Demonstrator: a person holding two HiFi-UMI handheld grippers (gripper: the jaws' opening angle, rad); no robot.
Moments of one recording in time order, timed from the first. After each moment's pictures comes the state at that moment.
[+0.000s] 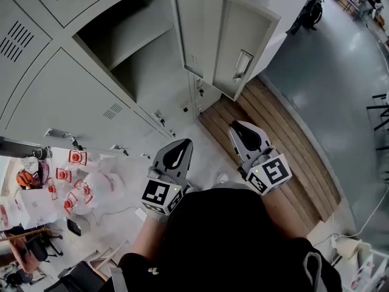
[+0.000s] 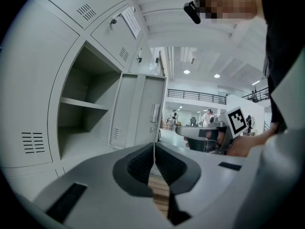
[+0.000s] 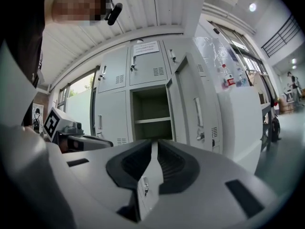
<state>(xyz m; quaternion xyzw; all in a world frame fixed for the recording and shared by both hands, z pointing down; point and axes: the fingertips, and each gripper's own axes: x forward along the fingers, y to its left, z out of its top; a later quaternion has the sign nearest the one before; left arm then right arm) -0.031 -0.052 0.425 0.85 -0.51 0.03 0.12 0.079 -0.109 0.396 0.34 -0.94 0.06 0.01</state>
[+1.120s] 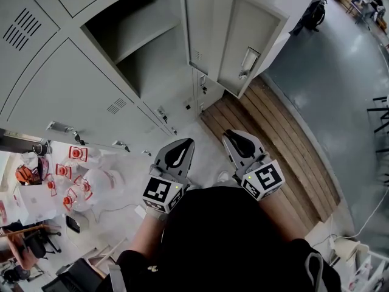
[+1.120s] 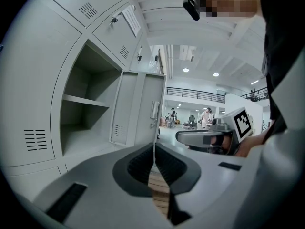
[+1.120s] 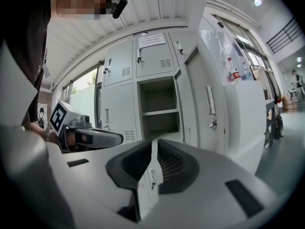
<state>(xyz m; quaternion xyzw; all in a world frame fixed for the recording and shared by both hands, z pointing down) -0.039 -0.040 0.435 0.85 -0.50 0.04 0.13 0.054 -0.076 0.421 0.32 -0.94 0.07 0.04</state>
